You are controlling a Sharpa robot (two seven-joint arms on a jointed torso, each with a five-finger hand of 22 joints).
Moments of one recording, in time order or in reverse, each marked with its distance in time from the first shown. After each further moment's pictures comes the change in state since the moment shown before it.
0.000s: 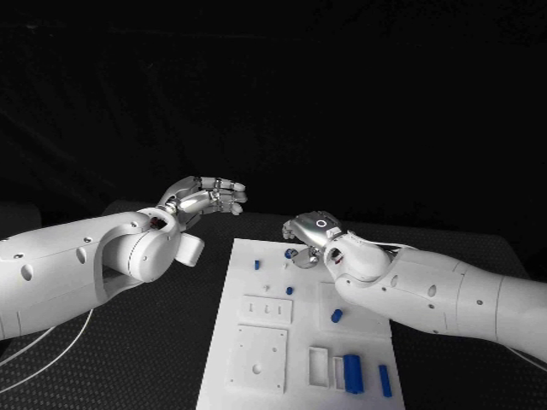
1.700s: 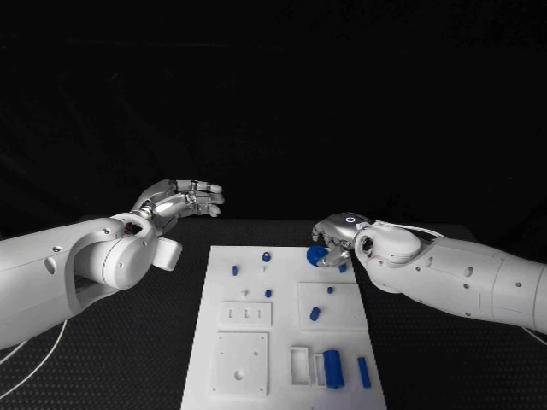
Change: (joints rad) left arm -0.001 -0.002 -0.001 -0.018 0.000 0.001 0.000; left_hand 0.000 0.000 0.000 0.000 -0.004 0.000 0.000 -0.004 0.002 0.000 0.000 0.000 0.002 0.000 0.000 0.000 0.001 0.000 0.000 0.000 0.000 0.001; right arm 0.005 -0.183 0.022 0.013 0.102 0.236 0.054; right_hand -0.091 -0.013 -0.259 0.008 -0.008 -0.119 -0.030 0.004 0.000 -0.136 -0.089 1.000 0.678 -0.070 -0.090 0.149 0.048 0.015 -0.024 -0.006 0.075 0.000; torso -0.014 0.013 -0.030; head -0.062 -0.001
